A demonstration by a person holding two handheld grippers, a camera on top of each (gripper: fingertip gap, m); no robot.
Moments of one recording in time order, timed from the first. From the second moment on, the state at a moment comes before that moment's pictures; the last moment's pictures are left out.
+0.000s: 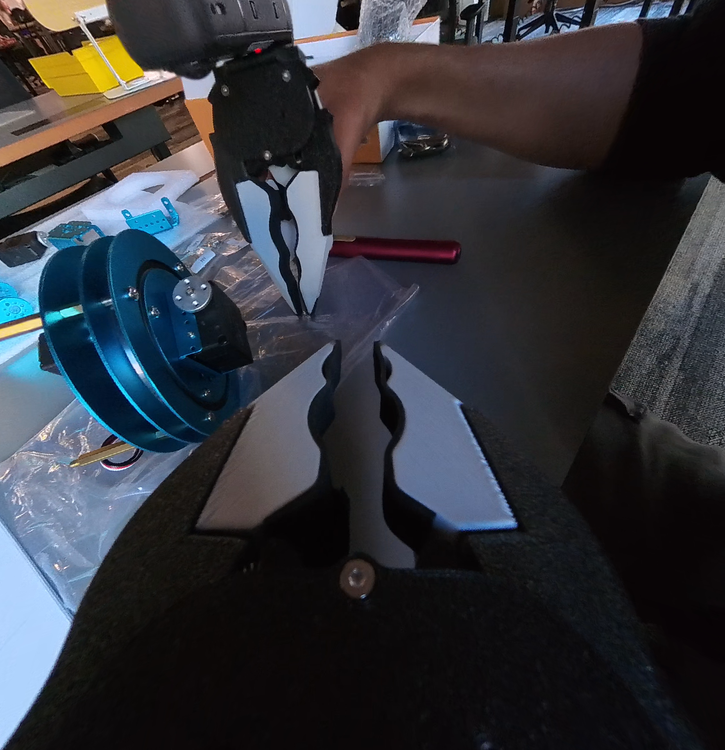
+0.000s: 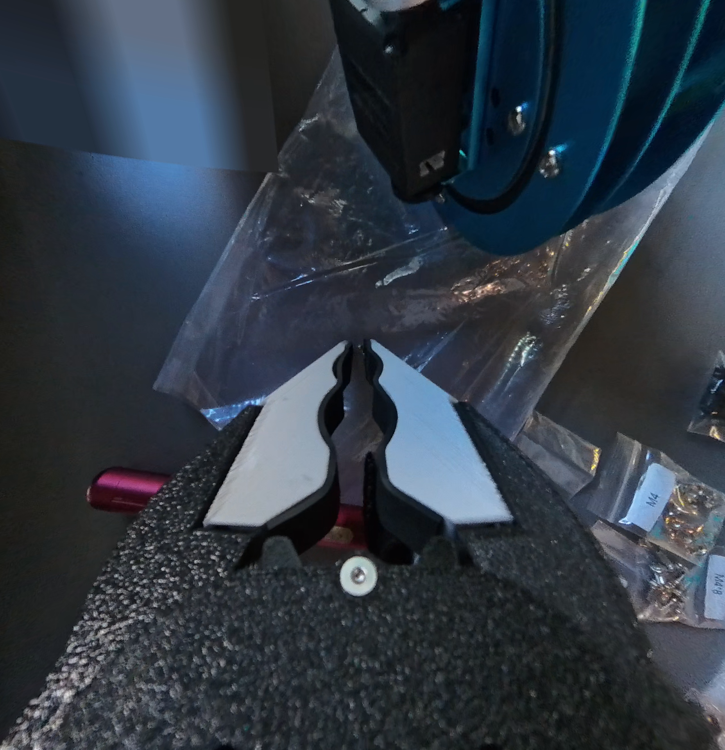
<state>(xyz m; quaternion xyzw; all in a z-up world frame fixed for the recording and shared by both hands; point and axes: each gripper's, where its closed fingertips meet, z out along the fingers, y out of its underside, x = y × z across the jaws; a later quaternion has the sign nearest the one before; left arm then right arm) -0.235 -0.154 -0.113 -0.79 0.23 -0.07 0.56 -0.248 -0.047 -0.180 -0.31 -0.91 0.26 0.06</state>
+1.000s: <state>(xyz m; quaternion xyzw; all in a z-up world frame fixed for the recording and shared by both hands) -0.235 -0.158 -0.106 -0.78 0.23 -0.07 0.57 -0.246 -0.038 -0.180 -0.32 -0.91 0.24 0.07</state>
